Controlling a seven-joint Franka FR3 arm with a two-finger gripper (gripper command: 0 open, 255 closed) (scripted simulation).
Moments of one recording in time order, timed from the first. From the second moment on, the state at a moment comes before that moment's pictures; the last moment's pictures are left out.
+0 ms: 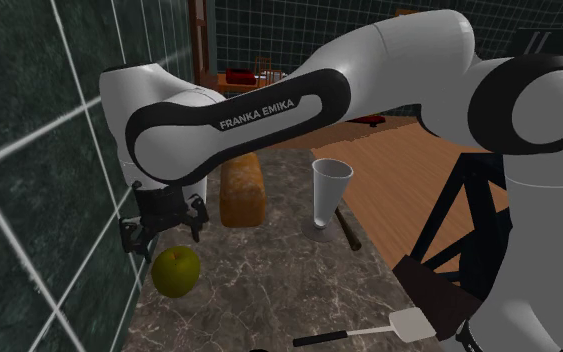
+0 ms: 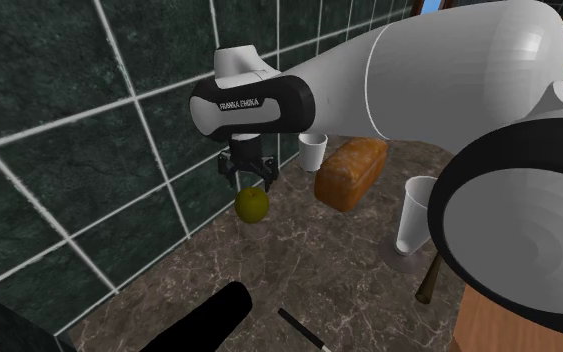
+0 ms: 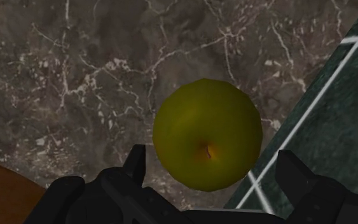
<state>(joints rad) 0.34 0.51 0.42 -1.48 -0.19 1.89 0.86</state>
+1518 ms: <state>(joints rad) 0.34 0.49 0.43 -1.36 -0.18 1.74 0.85</state>
